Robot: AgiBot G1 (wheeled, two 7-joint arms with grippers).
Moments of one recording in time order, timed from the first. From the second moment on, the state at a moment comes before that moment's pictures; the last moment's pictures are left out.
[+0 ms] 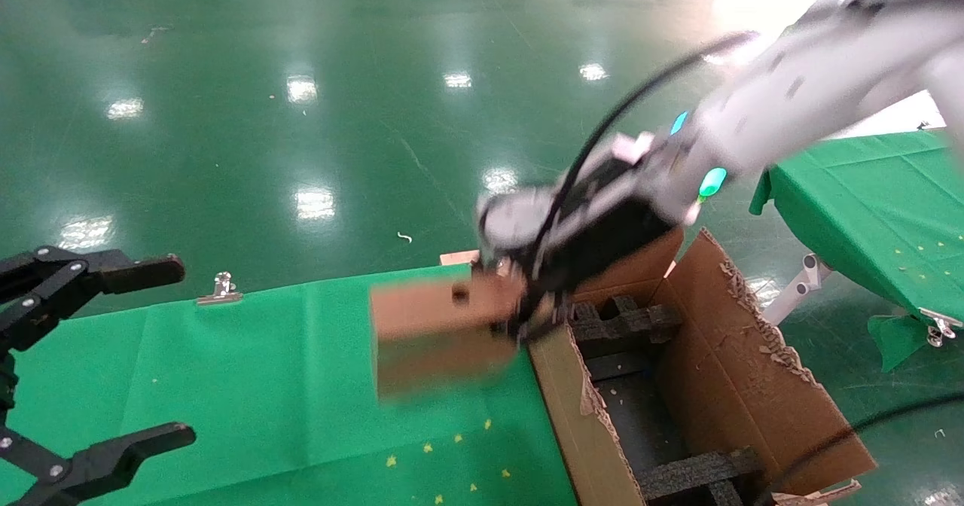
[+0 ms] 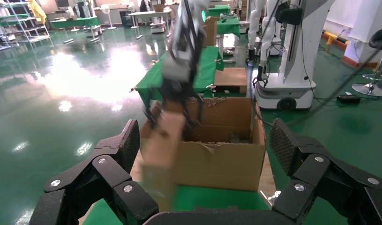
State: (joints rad) left arm -1.09 0.59 0.32 -1.27 0.70 1.48 -0.16; right arm 1.94 -0.93 -1.06 0.86 -1.44 -1.58 0.08
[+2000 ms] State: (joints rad) left arm -1.09 0.59 0.33 -1.27 0.70 1.48 -0.16; right arm 2.33 -0.33 -1.61 1.16 -1.44 -1.40 0.63
